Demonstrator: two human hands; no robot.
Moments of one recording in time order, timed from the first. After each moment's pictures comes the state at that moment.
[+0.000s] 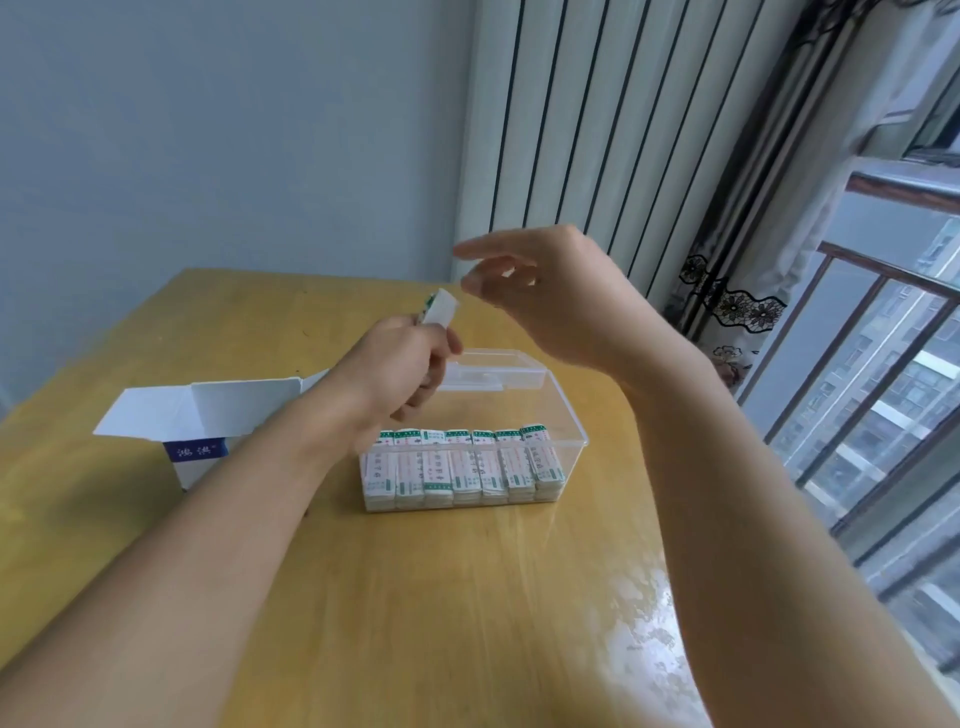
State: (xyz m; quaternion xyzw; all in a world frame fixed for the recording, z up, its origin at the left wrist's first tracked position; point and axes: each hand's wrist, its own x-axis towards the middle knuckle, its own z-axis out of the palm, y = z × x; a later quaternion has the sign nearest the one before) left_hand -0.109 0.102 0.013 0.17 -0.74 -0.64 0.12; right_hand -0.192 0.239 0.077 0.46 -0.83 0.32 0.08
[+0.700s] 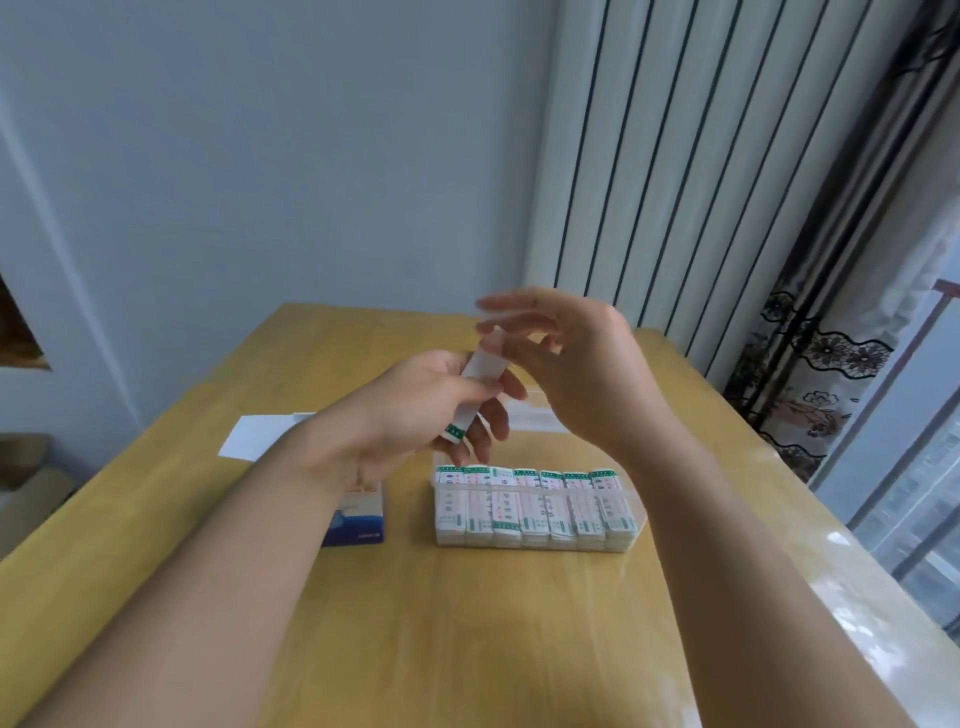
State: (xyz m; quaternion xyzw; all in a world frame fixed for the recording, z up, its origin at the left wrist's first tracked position) left_hand -0.069 0.077 0.034 0.10 -0.77 -0.63 0.07; right_hand -0.178 0.209 0.048 0.48 -0.74 0.47 0.08
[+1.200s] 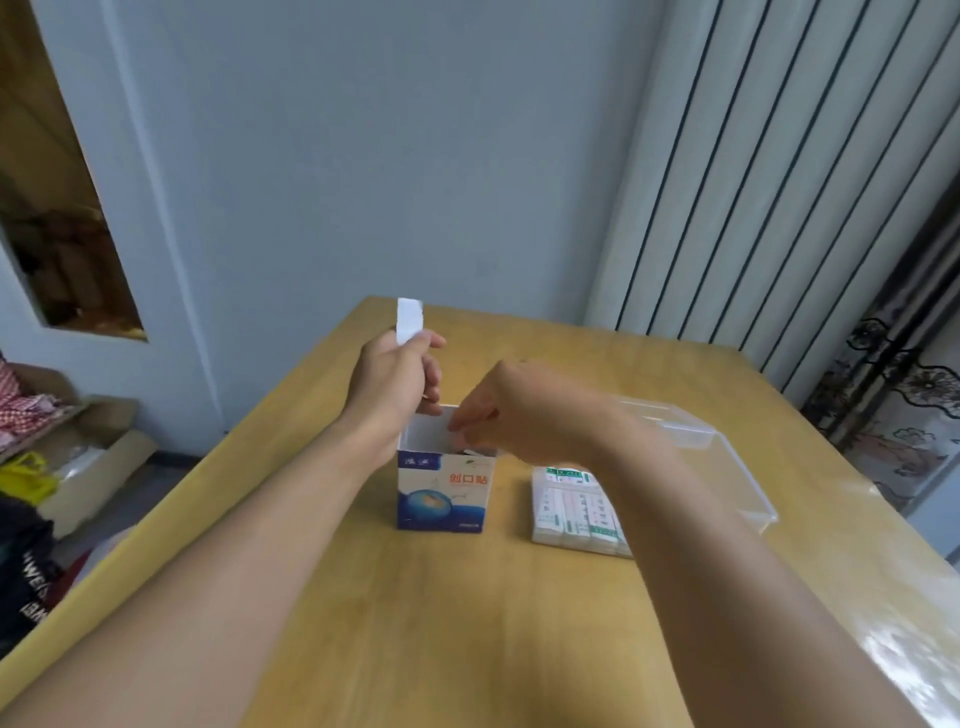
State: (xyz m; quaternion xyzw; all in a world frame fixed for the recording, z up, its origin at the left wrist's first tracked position) left_hand -0.037 -0.015 -0.005 0.29 -0.64 -0.61 0.37; right_hand -0.115 0.109 0.038 0.57 -0.81 0.09 -0.08
